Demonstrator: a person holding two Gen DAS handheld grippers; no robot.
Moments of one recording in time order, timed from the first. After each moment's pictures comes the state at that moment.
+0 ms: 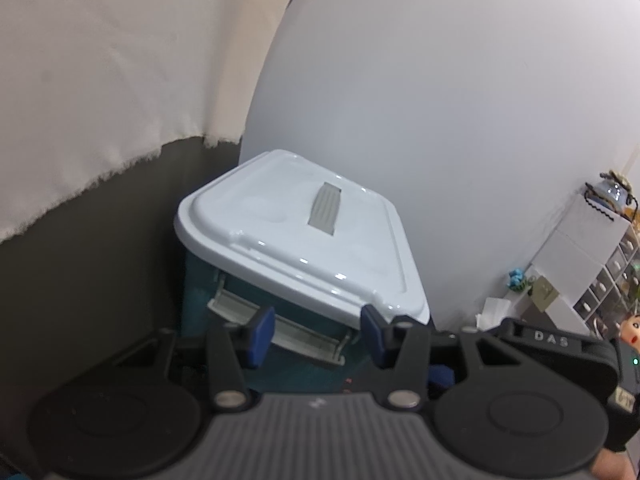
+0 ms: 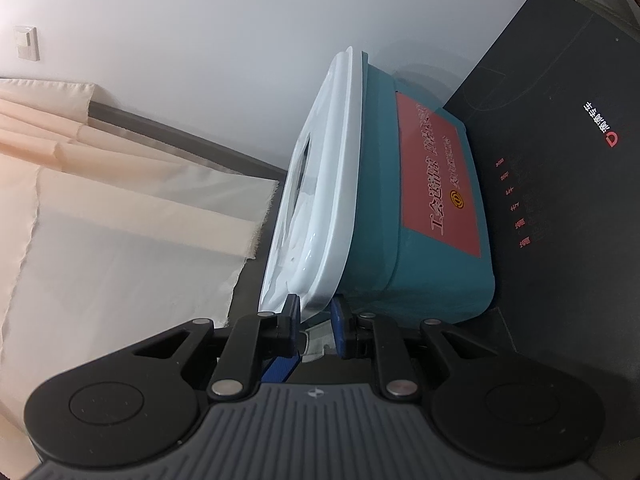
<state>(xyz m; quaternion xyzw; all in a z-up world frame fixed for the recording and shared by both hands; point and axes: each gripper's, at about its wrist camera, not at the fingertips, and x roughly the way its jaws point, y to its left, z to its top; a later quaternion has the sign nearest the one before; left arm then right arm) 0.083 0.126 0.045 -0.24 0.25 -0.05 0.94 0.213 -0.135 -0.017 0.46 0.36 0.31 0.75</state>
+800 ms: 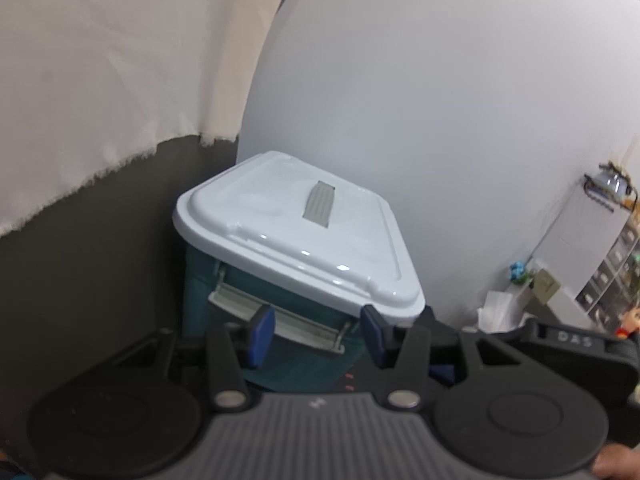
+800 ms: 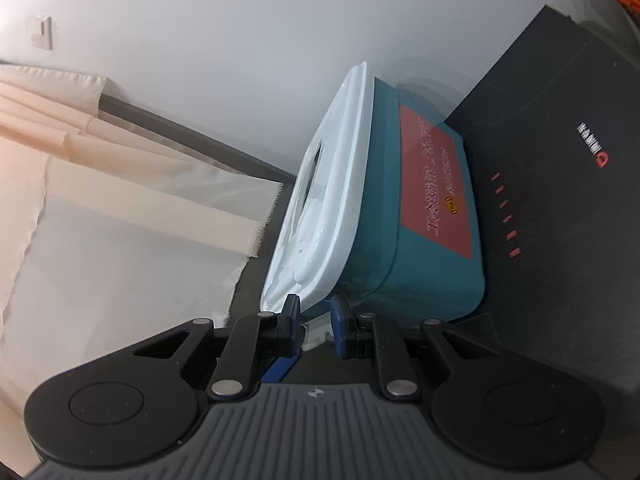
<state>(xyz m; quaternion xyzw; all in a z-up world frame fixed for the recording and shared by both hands) 0.106 0.075 0.045 -0.22 0.25 -0.05 0.94 0.198 -0.149 -0.011 0.44 0.35 0.31 0.77</state>
